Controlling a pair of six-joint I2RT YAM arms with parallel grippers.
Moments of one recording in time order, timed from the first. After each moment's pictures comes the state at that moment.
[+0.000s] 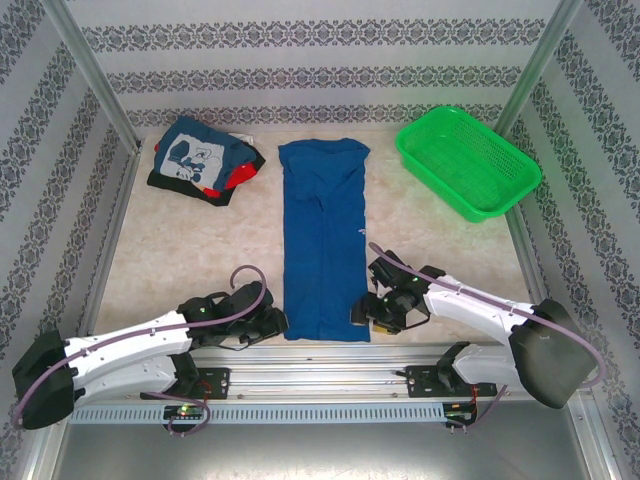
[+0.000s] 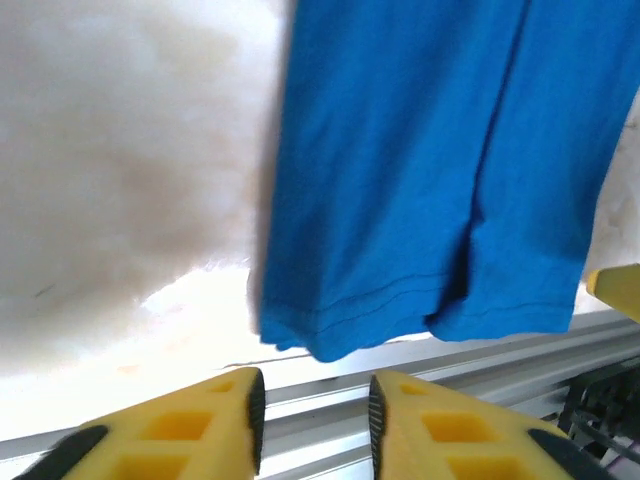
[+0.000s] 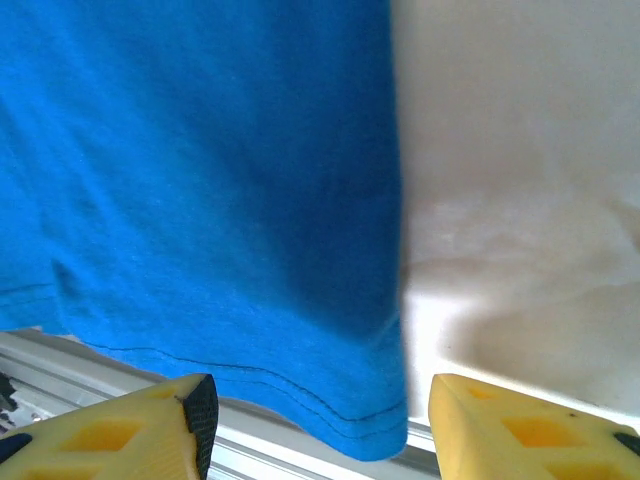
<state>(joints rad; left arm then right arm) -0.97 0.95 0.48 -0.53 0.06 -1.27 0.68 1.24 0.57 -0.64 -0.41 0.90</state>
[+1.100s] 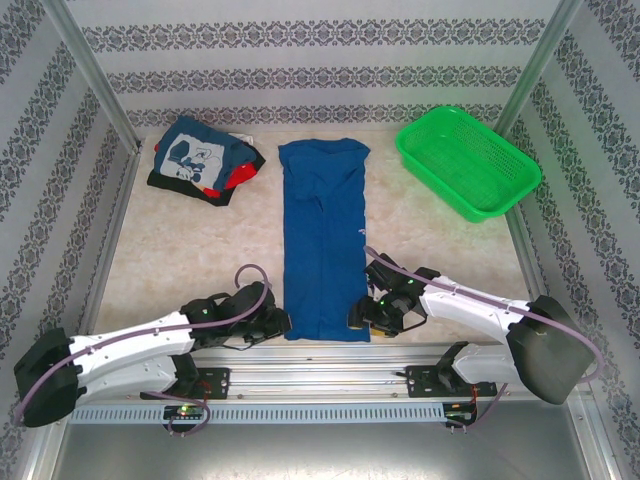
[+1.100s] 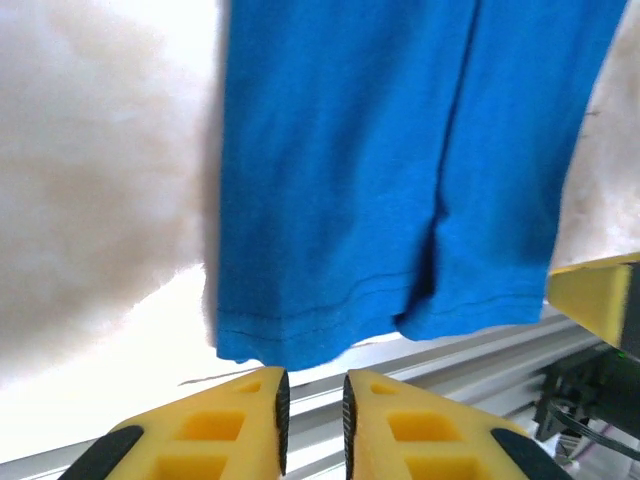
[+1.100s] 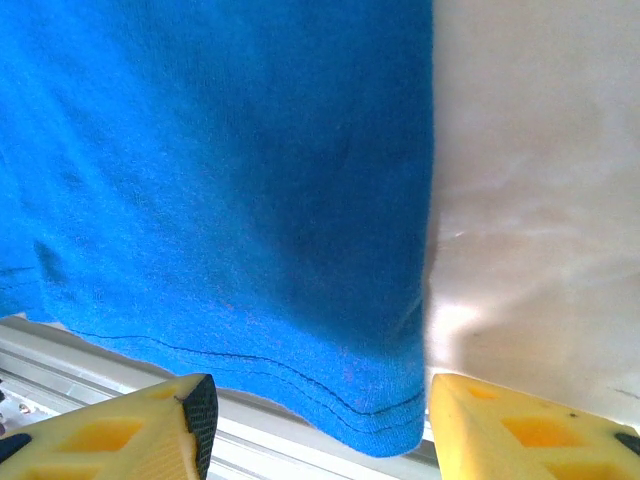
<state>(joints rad) -0.98 0.96 0.45 -0.41 0.08 -1.27 0.72 1.26 0.58 -0.64 -0.41 0.93</state>
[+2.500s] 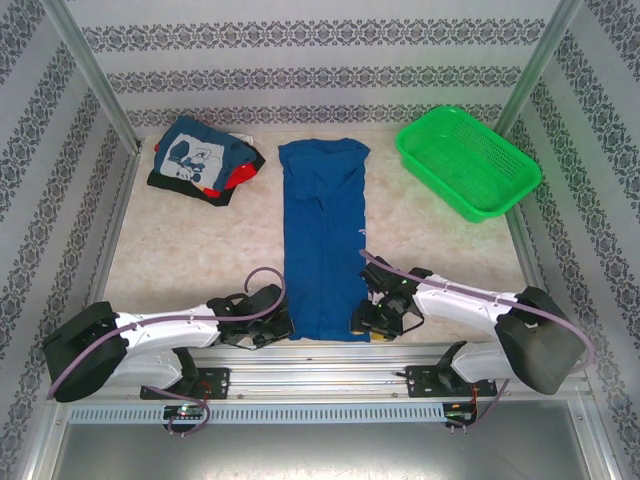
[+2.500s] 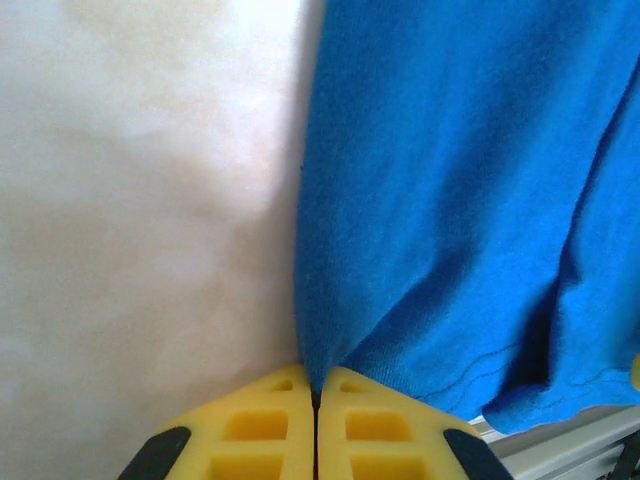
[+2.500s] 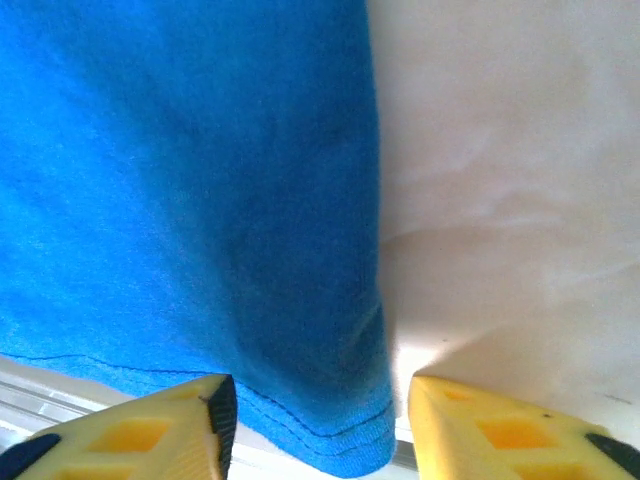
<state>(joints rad) -0.98 1.22 0.43 -0.25 0.08 -1.31 0.75 1.33 0.58 -0.65 -0.40 0.95</state>
